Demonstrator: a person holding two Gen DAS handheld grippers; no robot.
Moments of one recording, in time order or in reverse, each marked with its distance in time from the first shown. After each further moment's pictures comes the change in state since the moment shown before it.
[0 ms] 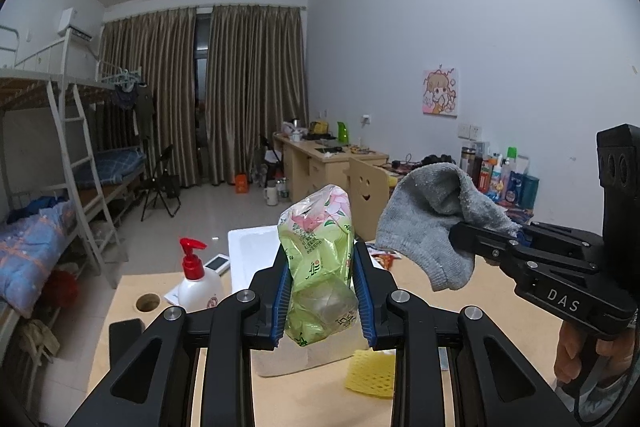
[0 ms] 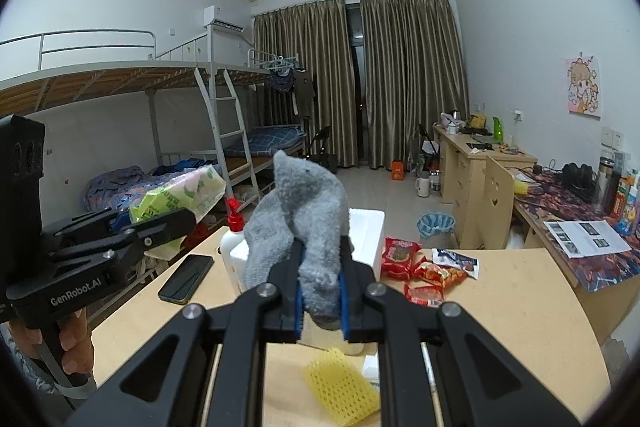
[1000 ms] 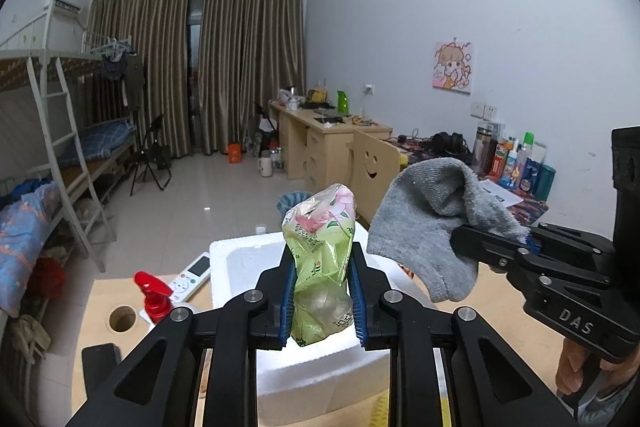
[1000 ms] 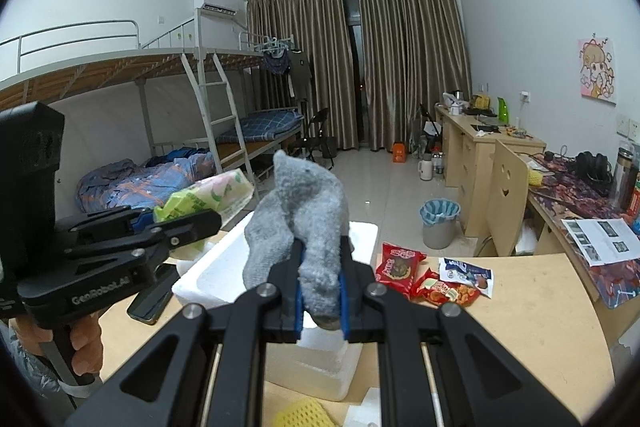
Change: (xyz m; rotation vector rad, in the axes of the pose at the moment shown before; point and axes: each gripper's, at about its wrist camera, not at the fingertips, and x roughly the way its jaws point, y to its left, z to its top) left arm 0.128 0.034 0.029 -0.026 0.127 -0.025; right arm 0.077 -0.016 0.021 0.022 0.076 0.005
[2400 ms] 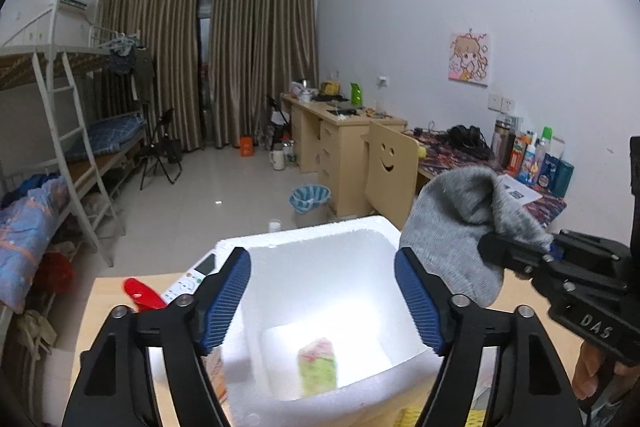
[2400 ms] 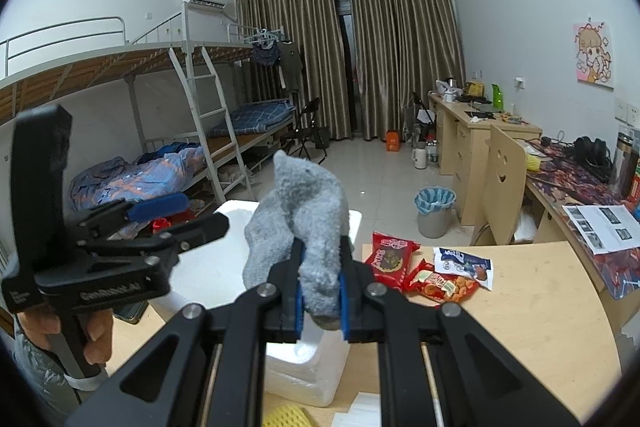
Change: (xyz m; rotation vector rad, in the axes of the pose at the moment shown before) left arm 0.046 0.008 0.001 -0.005 0.028 0.047; right arm 0.020 -0.009 0.003 0.028 0.039 -0.021
